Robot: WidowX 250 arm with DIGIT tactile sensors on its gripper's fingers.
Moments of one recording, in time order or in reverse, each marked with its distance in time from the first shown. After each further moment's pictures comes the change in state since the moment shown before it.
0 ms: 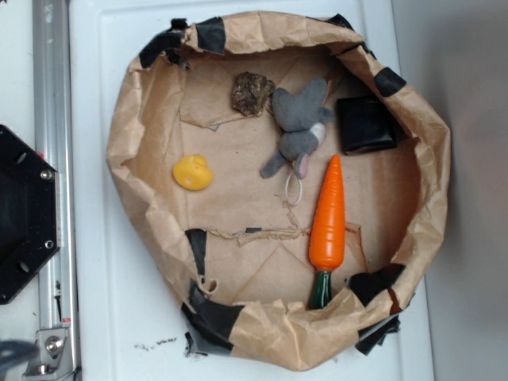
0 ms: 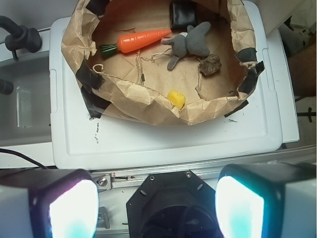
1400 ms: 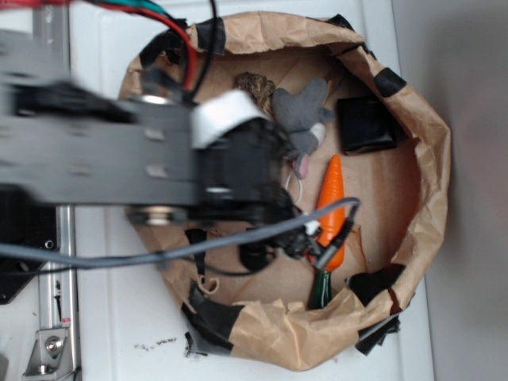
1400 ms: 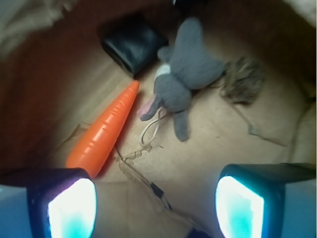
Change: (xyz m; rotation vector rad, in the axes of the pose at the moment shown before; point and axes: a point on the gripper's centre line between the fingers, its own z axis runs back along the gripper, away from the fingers) arm 0.119 -0.002 -0.159 -0.019 -0.132 0.735
